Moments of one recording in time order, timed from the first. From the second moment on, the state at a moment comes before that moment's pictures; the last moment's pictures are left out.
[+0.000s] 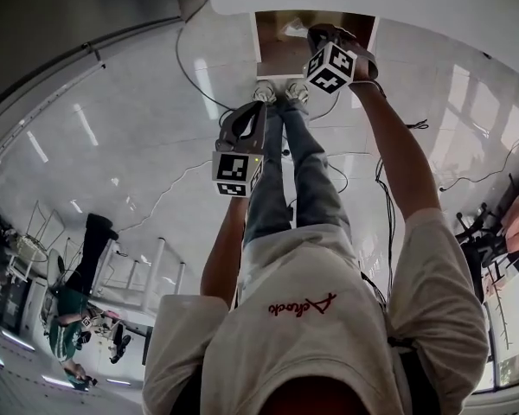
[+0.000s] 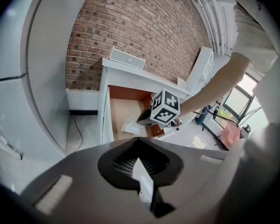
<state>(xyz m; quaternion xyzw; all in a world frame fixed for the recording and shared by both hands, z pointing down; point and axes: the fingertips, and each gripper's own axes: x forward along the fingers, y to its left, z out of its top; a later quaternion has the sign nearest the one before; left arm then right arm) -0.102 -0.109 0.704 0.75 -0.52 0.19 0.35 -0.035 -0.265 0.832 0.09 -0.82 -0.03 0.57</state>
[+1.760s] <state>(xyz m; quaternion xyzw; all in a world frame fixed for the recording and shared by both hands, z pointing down) -0.103 -0.095 0.682 0.76 -0.53 0.18 0.32 -0.036 -0.247 0.812 0.08 -0.82 -0.10 0.56</state>
